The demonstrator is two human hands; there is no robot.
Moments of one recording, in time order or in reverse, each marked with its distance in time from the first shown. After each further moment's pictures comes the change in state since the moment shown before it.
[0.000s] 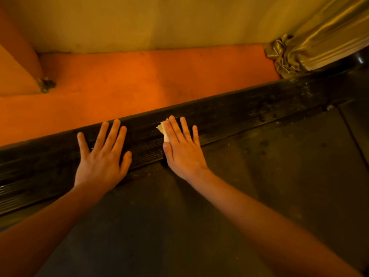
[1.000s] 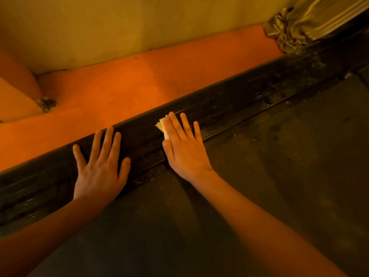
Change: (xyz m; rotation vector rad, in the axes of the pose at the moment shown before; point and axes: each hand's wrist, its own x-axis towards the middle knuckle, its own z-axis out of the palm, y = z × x) left_hand 0.003 -0.005 -0.003 -0.019 -0.053 0.020; right_hand 0.000 0.002 0.015 0.074 0.172 0.043
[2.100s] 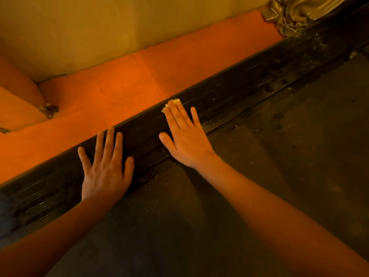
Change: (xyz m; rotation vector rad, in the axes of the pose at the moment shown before) left_hand 0.001 0.004 -0.001 0.004 -0.013 -0.001; right_hand 0.016 0.010 -0.006 -0.085 0.001 -0.055
